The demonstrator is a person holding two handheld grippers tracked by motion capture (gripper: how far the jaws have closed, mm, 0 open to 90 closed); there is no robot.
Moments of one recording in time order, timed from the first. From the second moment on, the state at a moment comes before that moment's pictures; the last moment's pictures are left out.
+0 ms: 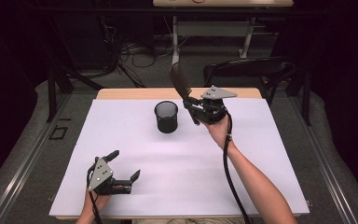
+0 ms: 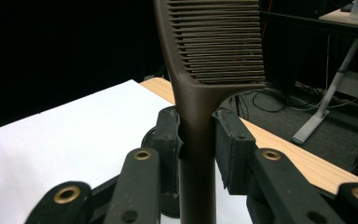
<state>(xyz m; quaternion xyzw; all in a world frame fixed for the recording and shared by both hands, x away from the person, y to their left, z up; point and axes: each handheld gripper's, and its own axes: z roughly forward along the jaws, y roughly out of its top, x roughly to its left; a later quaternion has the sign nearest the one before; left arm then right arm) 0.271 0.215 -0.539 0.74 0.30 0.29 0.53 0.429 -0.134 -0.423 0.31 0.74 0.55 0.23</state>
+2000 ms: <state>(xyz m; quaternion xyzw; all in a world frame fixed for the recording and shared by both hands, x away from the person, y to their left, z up) 0.270 0.215 -0.540 0.74 0.30 0.29 0.53 0.467 -0.103 -0.422 0.32 0.70 0.59 0.25</state>
